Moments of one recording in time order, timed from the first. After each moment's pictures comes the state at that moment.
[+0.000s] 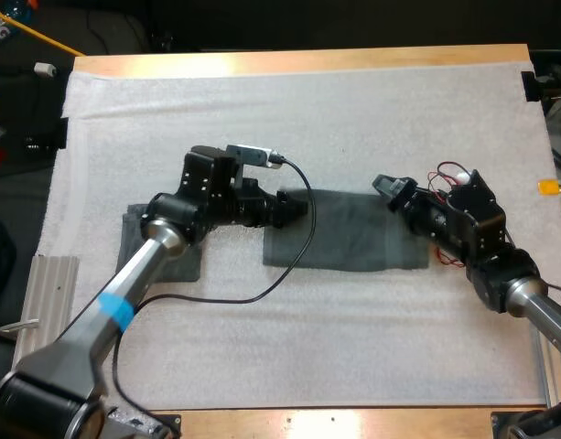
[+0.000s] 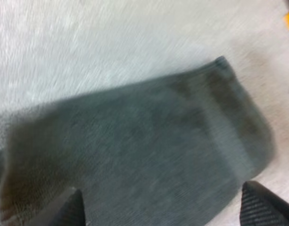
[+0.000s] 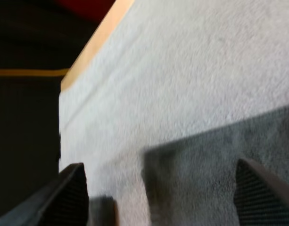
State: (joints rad) left arm -0.34 1.47 -0.97 0.44 0.56 -1.99; right arm 0.39 1.32 -0.61 -0.14 -0.24 -0.85
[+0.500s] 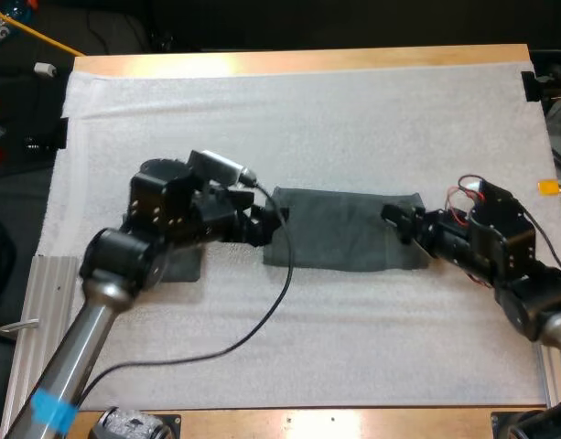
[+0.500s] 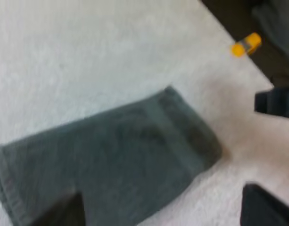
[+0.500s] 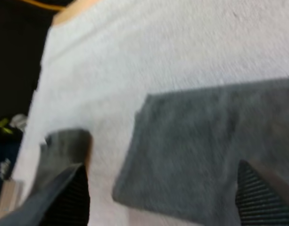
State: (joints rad) left arm -0.34 1.08 -0.97 0.68 0.53 -1.91; right arm 0.39 1.02 -0.61 0.25 -0.28 -1.17
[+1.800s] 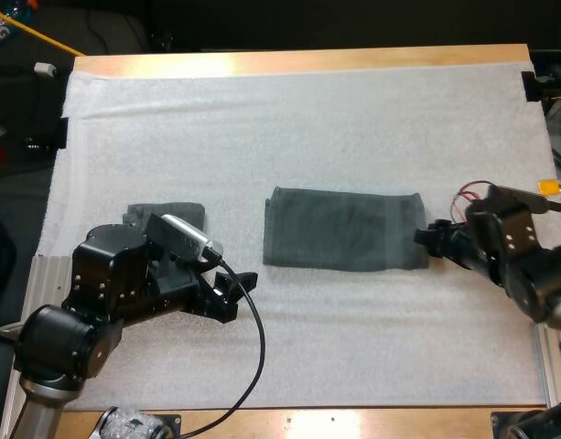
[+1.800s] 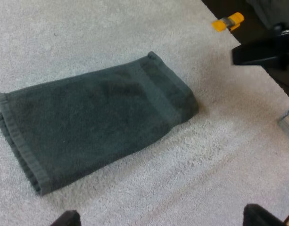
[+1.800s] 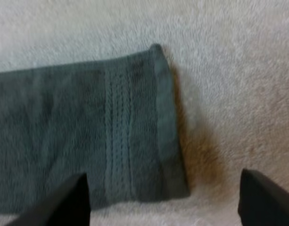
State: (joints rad) left arm -0.34 0.77 -0.96 1.05 0.50 -1.84; right arm 0.38 1.11 -0.78 0.72 0.08 -1.33
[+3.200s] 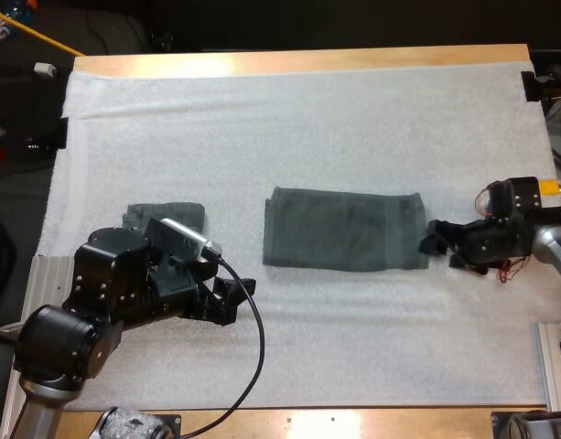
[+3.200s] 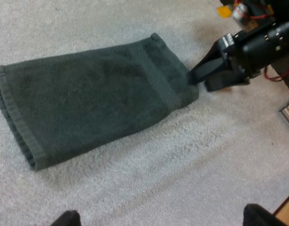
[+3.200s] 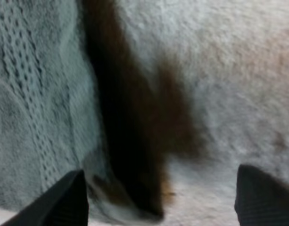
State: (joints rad) left arm -0.34 0.77 -0.96 1.10 0.50 -1.89; right arm 0.07 1.58 -0.78 0.62 -0.49 -1.44
